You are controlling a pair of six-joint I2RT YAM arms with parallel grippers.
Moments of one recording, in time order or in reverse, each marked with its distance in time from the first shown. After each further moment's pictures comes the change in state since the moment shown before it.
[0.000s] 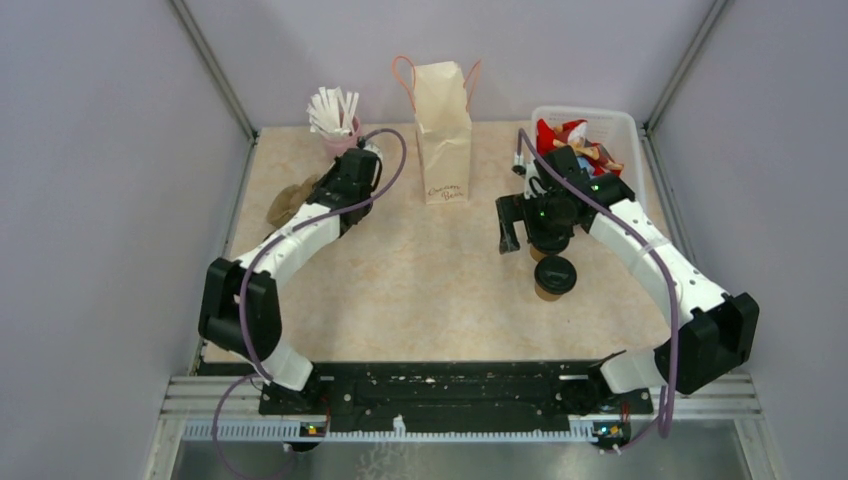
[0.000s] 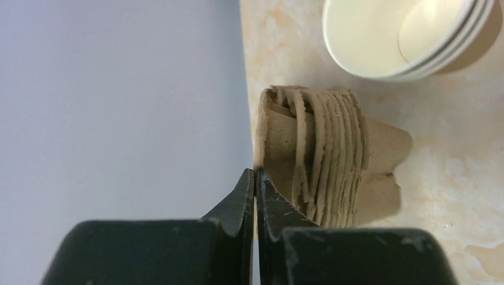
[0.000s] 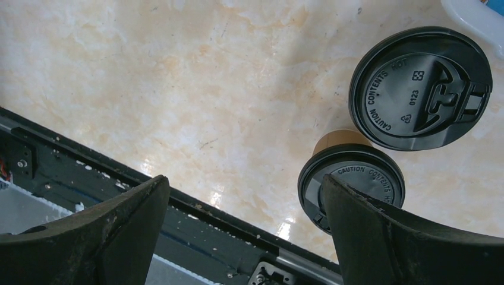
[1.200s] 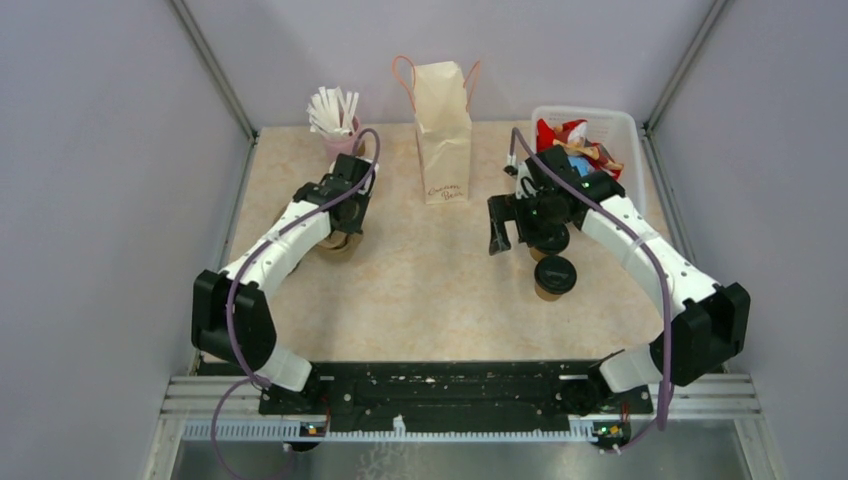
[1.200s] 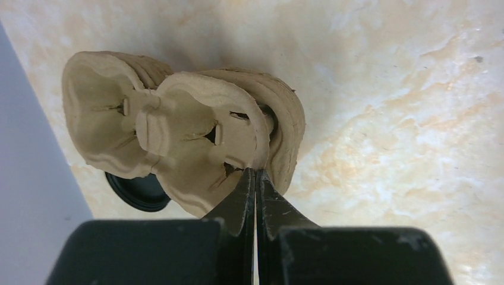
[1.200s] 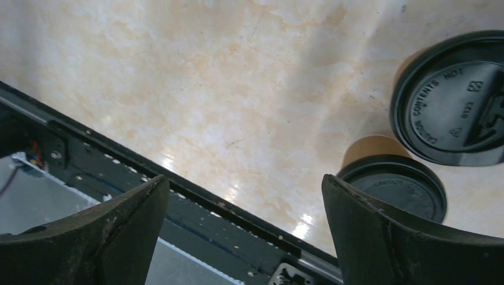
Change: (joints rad) left arm 0.022 -0.086 0.044 -0.388 0.540 -0.449; right arm 0.025 0.032 0.013 0.001 -0.044 0.029
